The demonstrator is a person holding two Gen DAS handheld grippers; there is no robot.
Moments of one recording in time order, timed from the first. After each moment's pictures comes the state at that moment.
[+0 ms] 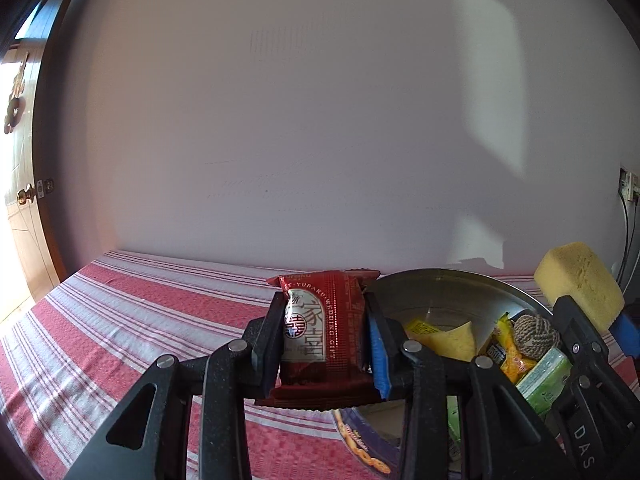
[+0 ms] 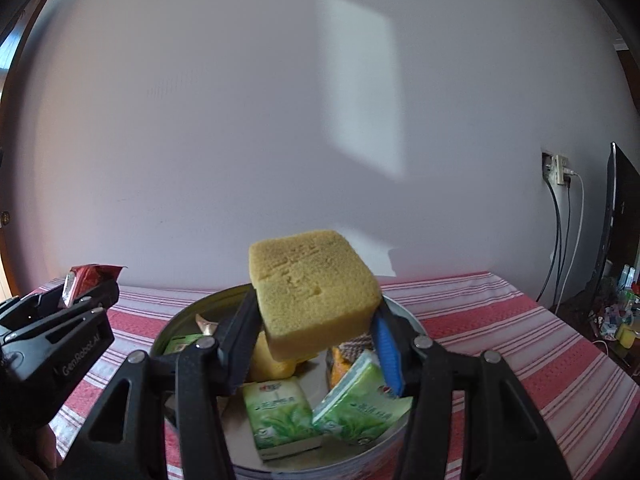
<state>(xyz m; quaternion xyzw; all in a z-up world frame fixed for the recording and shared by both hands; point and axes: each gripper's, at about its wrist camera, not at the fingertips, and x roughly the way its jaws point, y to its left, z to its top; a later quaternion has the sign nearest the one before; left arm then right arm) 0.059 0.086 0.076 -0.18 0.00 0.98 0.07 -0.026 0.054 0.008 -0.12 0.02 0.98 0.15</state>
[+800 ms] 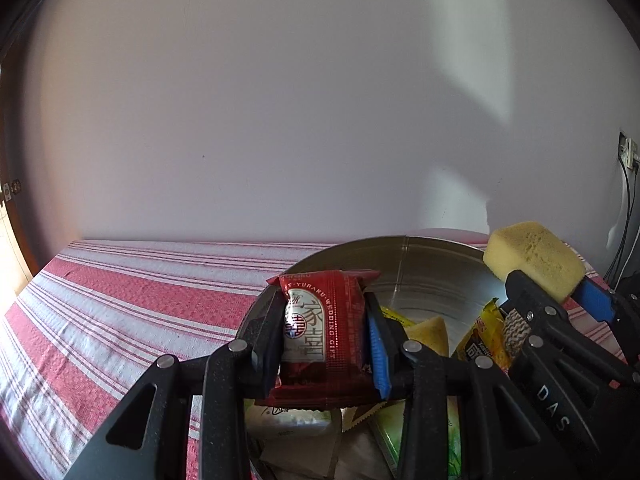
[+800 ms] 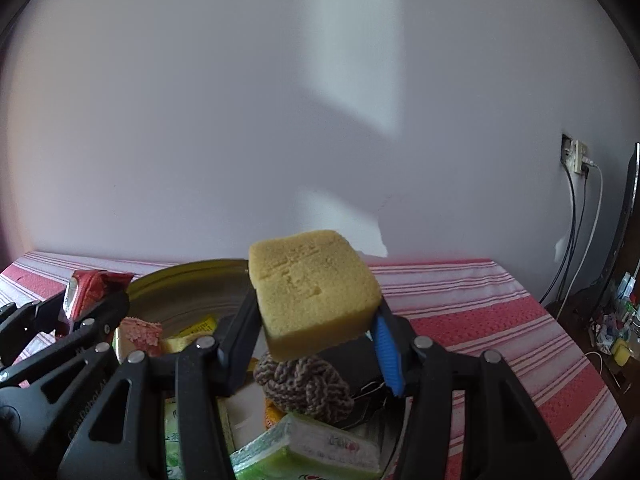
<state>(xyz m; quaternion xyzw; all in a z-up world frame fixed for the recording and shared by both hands) 0.009 0.142 0.044 -0.25 0.03 0.96 0.09 -0.064 0.092 -0.012 -0.22 0.01 0.97 0.14</state>
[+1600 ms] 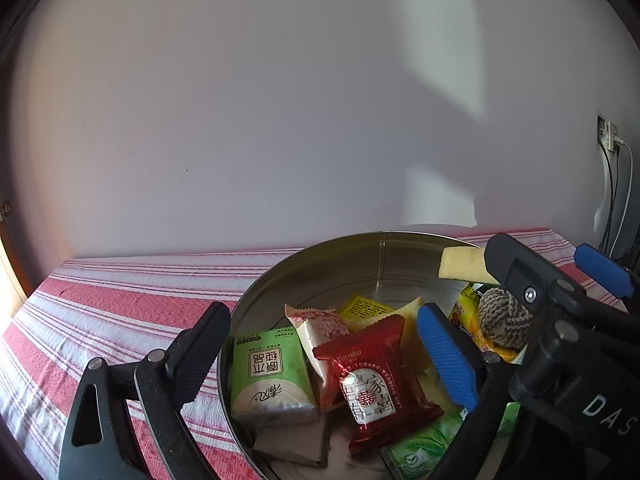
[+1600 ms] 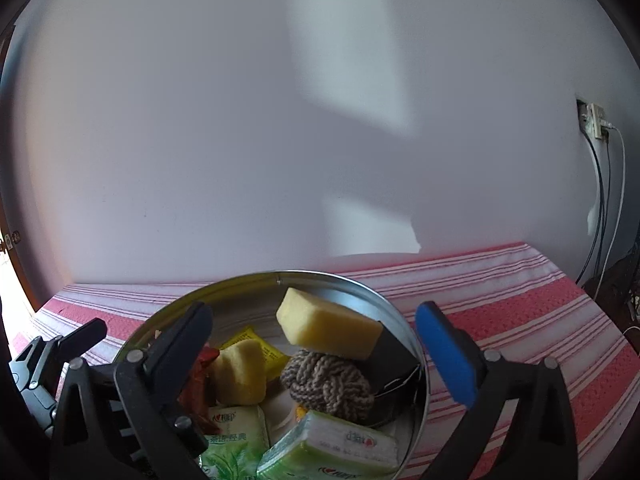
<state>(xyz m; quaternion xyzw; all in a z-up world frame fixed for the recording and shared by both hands) 0.019 0.155 0.045 -0.23 0.05 0.96 0.12 -0.041 0.108 0.000 -0.17 0.08 0.98 0.09</state>
